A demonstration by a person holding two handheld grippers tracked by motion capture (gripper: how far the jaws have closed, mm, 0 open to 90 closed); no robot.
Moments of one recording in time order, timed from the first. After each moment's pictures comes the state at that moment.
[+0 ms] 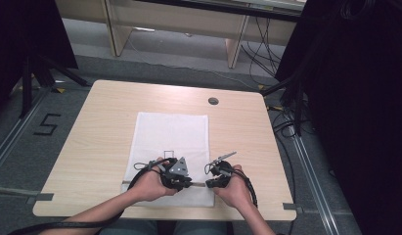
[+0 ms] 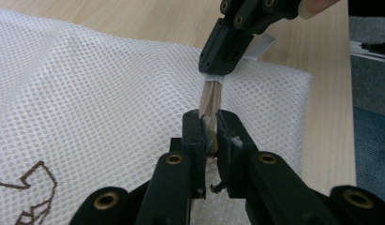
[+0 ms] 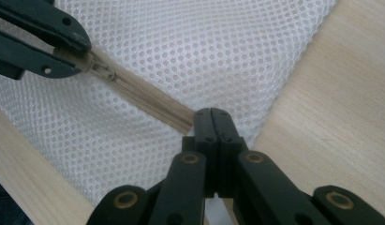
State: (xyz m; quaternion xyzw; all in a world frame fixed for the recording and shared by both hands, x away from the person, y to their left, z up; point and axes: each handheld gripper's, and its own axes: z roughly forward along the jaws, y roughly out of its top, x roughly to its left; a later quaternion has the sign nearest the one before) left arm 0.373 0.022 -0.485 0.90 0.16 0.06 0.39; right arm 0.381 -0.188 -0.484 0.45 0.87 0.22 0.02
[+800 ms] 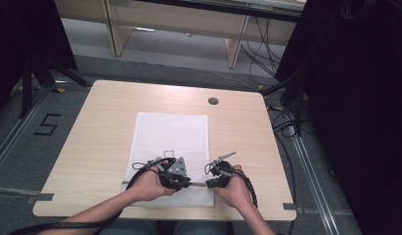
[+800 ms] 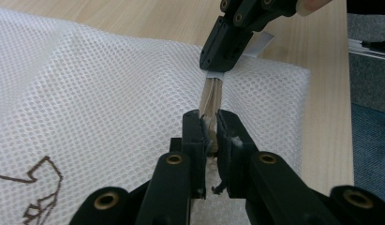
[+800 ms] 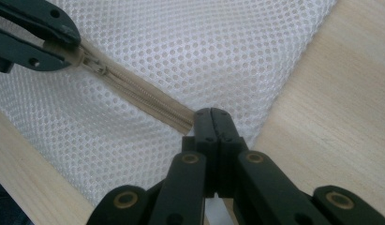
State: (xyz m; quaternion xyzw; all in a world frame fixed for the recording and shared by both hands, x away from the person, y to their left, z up) left arm 0.372 0.027 -0.483 0.91 0.16 0.06 0.39; right arm 0.381 -0.188 -0.484 0.45 0.87 0.22 0.02
